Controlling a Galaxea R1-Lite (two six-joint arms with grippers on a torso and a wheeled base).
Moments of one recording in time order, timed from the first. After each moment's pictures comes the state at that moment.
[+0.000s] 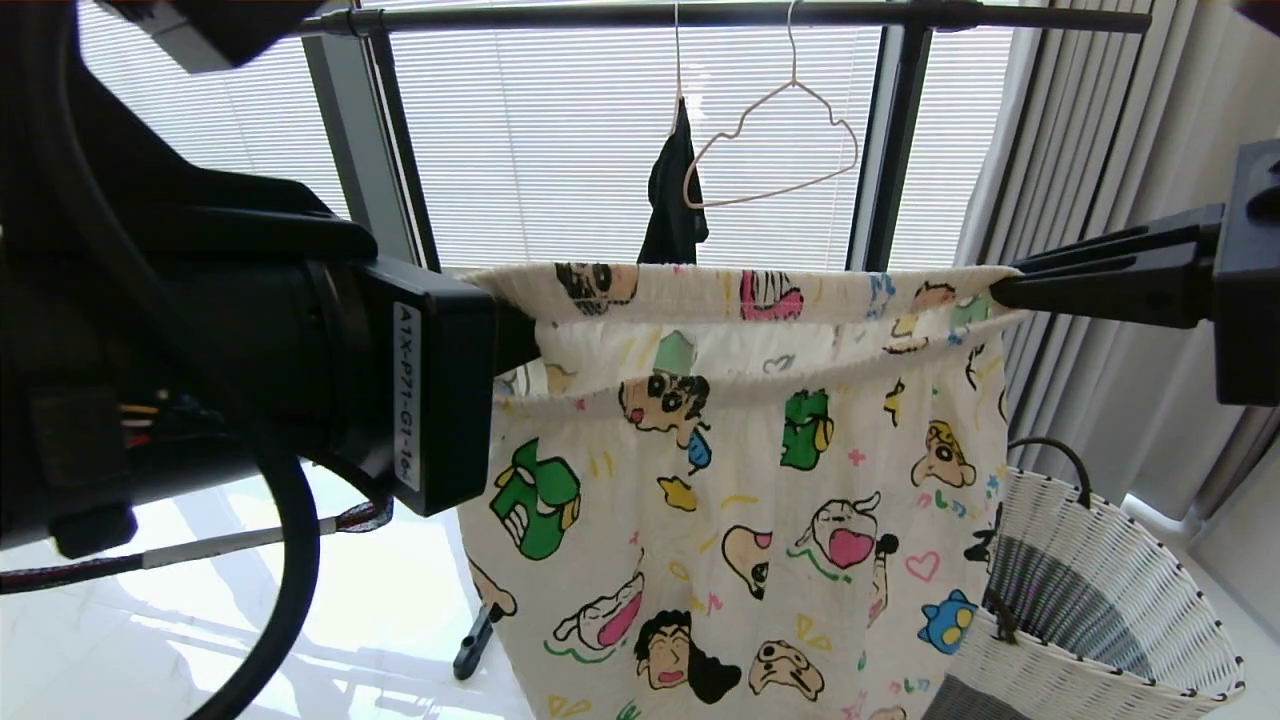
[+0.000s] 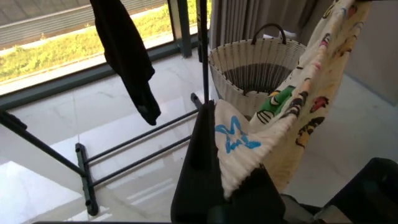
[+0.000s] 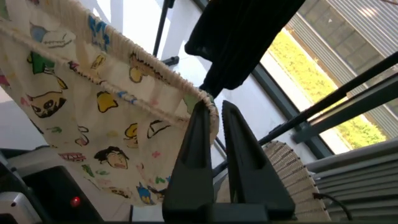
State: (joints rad) left arm -1.00 1.35 -1.32 0.31 0.33 -0.08; right arm 0.77 1.33 -1.49 0.51 0.01 -0.26
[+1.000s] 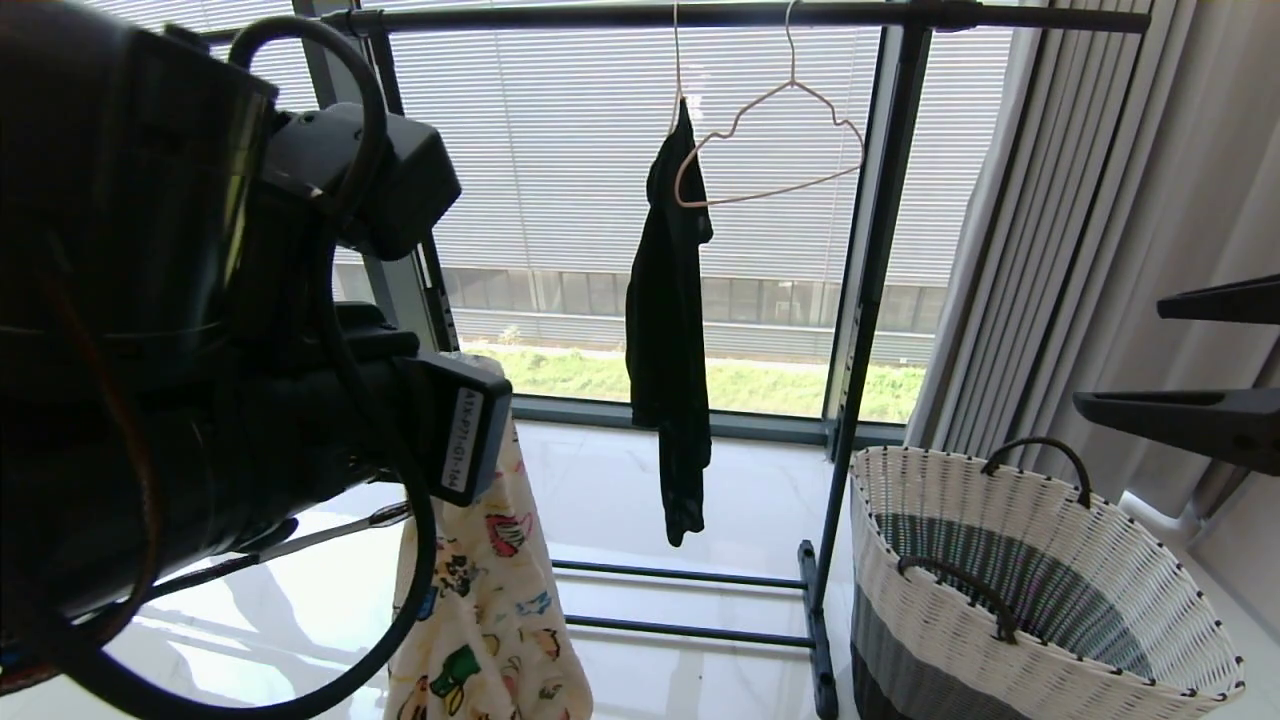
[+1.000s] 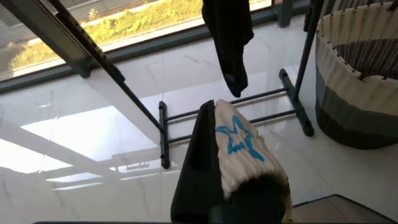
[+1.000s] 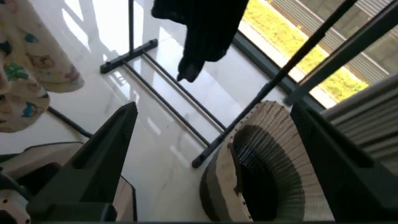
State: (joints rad) left arm -0.87 1.39 -1.19 0.31 0.61 -0.03; right arm 0.60 1.16 -1.25 0.46 -0.04 -0.19
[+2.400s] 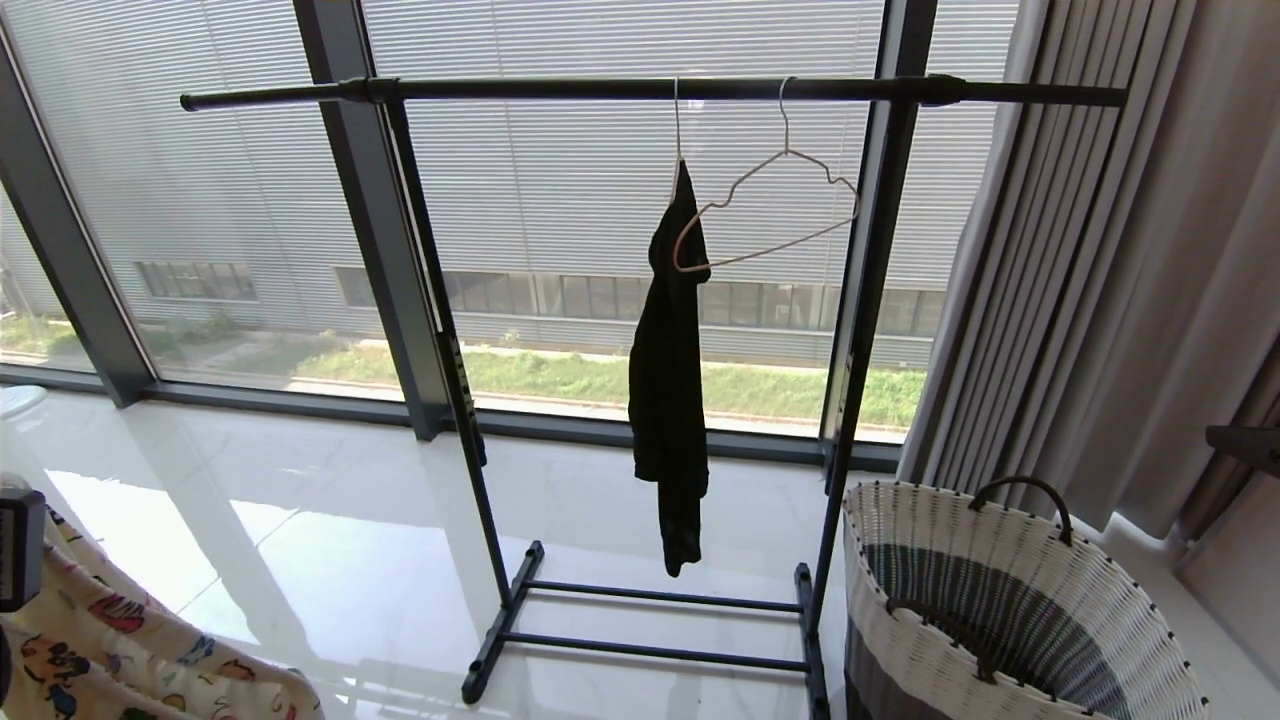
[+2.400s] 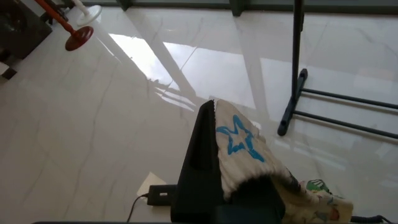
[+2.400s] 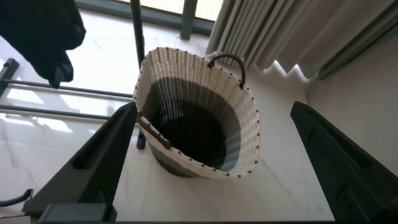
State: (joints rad) left arm -0.21 0.99 -0.80 0.30 0.64 0.13; right arm 0.14 1.08 -0.93 0.27 -0.17 -0.05
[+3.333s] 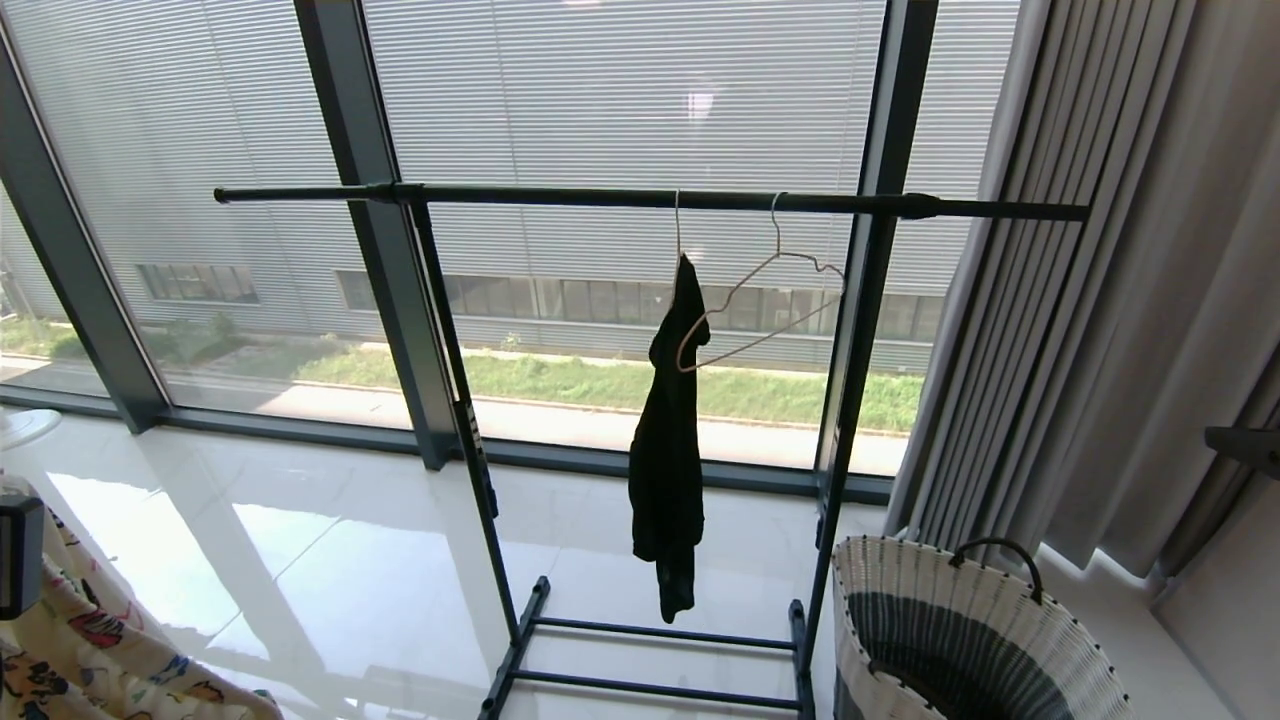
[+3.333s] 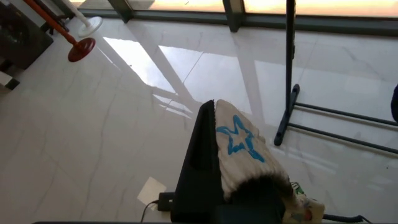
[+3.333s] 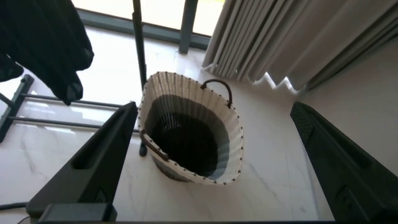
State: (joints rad) left arm -0.21 0.97 -0.79 0.30 0.62 0.13; right arm 0.14 1.08 -0.93 0.27 -0.17 -0.05
